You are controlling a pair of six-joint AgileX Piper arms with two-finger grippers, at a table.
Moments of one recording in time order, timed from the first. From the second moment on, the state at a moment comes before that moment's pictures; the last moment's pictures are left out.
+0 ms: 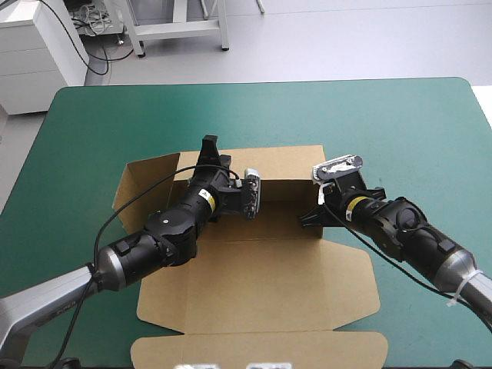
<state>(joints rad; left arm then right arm) -0.89 1.43 -1.01 1.30 0.51 -0.03 0.55 1.26 -0.88 -0.14 0.42 0.21</state>
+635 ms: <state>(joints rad) -1.20 1.43 -1.01 1.23 0.77 -0.07 0.57 1.33 -0.88 -0.29 0.29 0.44</state>
